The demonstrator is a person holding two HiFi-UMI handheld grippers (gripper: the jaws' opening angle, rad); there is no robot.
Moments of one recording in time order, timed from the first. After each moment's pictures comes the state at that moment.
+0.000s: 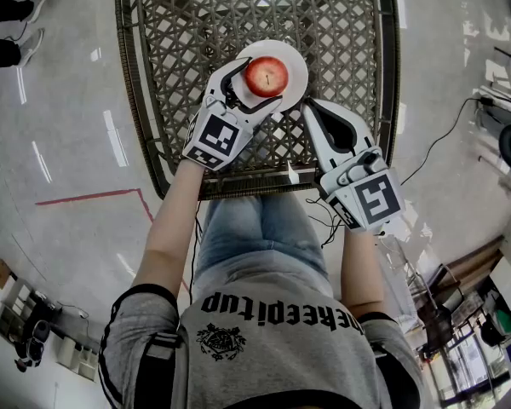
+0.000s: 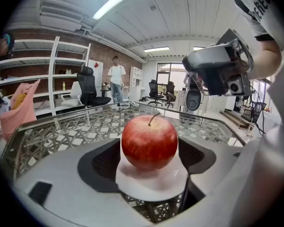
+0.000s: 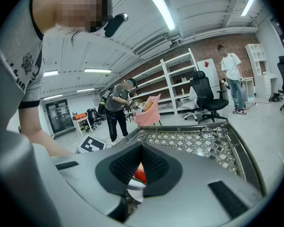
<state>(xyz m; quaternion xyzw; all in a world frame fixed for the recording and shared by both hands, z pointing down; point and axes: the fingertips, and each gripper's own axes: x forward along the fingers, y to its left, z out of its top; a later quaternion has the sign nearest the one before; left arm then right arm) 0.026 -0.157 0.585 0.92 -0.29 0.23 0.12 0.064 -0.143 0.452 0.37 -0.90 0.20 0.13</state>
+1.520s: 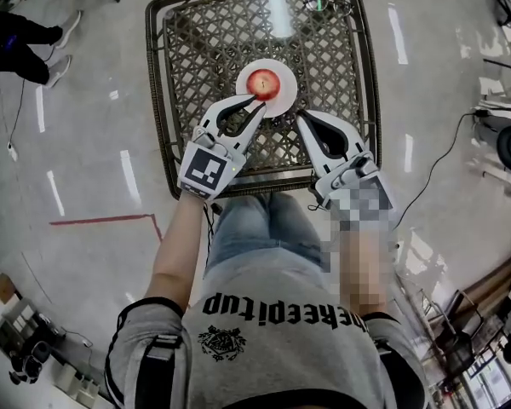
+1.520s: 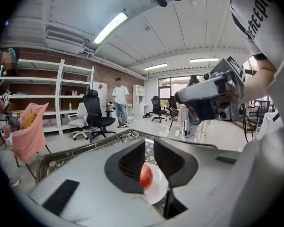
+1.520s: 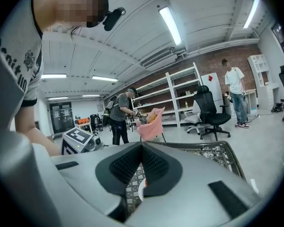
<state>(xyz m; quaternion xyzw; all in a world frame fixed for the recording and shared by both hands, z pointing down) 0.020 -0.108 0.427 0.93 -0.33 0.15 0.04 0.071 -0.093 0.353 0.37 -0.92 0.14 0.08</state>
